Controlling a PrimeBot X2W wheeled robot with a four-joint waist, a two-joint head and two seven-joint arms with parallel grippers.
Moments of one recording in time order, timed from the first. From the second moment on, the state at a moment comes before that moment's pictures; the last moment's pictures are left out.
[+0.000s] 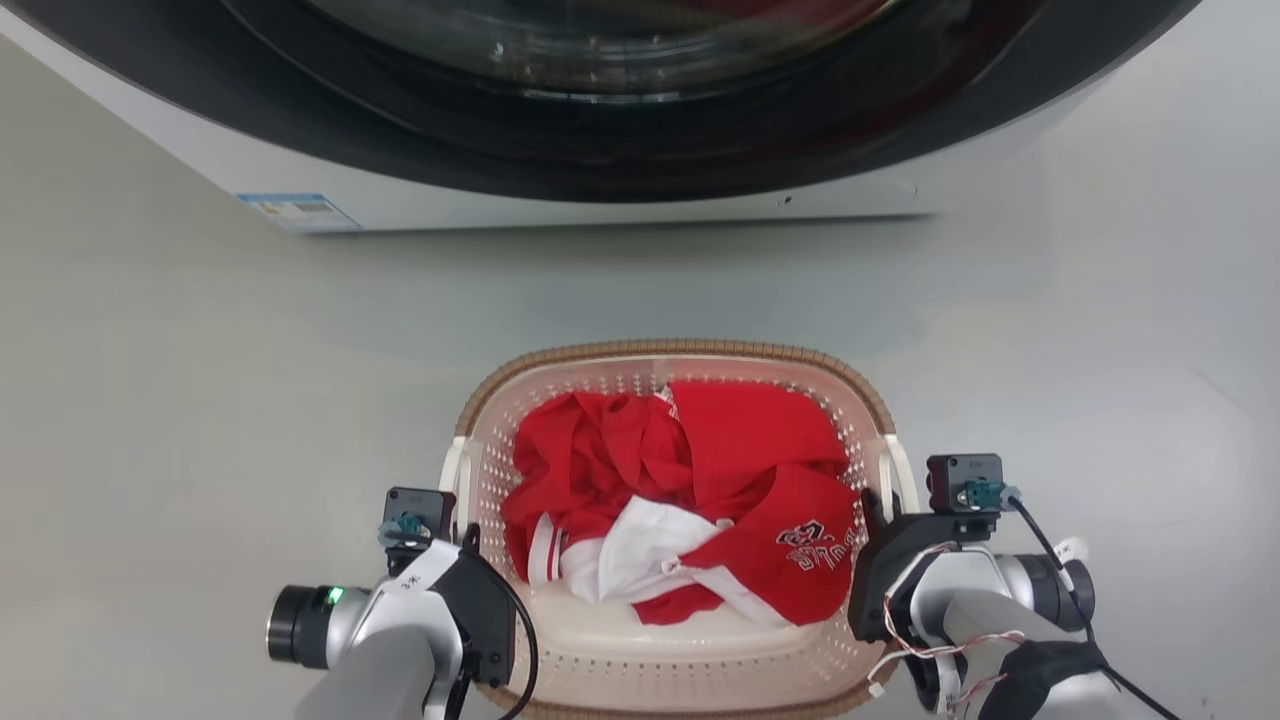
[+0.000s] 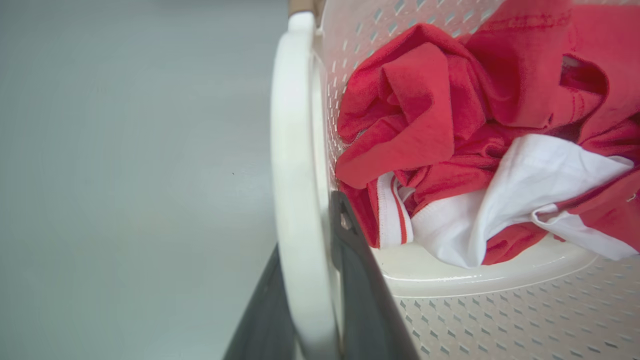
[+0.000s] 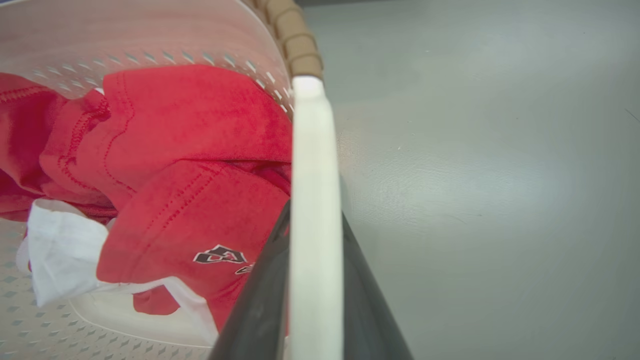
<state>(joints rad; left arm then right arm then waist) -0.64 0.04 -0.76 1.13 -0.74 0.10 -0.12 -0.71 -0.08 0.91 1.07 0.90 -0.13 -0.14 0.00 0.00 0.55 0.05</state>
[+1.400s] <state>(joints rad) -0.37 0.05 -0.89 1.15 -0.83 0.08 0.01 -0.41 -0.07 1.06 1.04 1.09 -0.14 -0.06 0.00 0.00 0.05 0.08</state>
